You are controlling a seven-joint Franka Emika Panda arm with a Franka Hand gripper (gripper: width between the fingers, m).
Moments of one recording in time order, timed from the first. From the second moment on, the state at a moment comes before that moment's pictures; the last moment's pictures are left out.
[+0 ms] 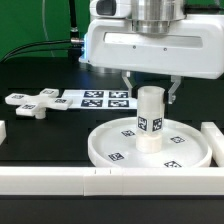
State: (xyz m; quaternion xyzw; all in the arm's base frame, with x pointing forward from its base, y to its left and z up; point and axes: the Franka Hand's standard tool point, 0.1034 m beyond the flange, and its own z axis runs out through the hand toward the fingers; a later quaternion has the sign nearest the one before) arm 0.563 0.039 0.088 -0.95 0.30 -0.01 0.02
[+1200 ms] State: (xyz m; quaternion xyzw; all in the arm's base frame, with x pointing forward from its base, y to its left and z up) arm 0.562 0.042 0.086 -0.65 0.75 0.04 0.10
